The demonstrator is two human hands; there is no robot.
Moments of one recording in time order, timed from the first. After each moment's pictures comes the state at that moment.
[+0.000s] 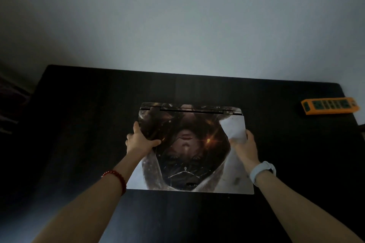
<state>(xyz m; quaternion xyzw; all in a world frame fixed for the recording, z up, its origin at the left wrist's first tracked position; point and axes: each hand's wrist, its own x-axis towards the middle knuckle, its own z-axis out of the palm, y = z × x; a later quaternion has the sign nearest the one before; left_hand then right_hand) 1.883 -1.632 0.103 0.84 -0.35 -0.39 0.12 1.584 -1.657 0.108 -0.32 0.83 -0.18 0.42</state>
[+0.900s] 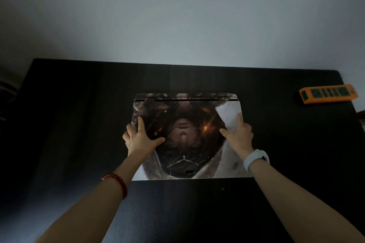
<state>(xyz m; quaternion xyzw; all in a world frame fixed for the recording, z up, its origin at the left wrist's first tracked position) 1.857 -1.623 0.083 0.84 -0.45 -0.31 0.05 1.582 -1.668 0.106 -0.48 0.81 -0.06 0.34</state>
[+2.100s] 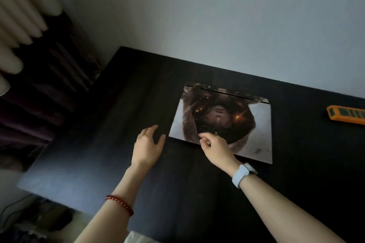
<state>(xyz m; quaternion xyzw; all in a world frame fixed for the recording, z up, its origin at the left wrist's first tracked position) 1.892 -1.434 0.176 0.82 -0.45 -0.23 0.27 1.694 -1.508 0.175 -0.75 0.53 -0.11 0.38</state>
